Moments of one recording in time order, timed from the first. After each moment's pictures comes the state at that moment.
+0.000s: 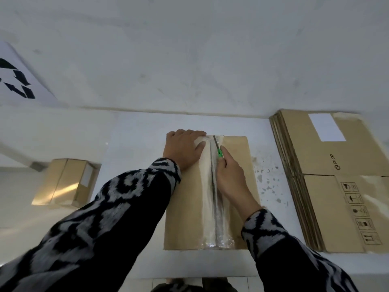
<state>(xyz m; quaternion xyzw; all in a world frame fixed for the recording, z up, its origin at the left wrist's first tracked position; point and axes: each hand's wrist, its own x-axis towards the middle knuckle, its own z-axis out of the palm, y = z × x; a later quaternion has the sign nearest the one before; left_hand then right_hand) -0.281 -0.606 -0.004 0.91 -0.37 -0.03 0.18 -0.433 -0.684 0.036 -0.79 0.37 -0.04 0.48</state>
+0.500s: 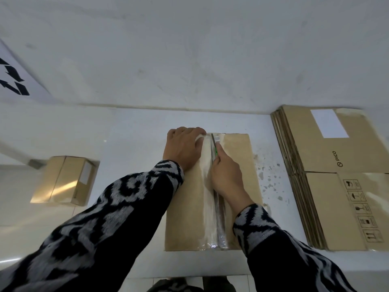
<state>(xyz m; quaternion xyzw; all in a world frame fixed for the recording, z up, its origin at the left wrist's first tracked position) -0.284 -0.607 -0.010 0.90 -0.36 -0.01 0.25 -0.415 -0.675 0.037 -0.82 0.40 0.00 0.41</state>
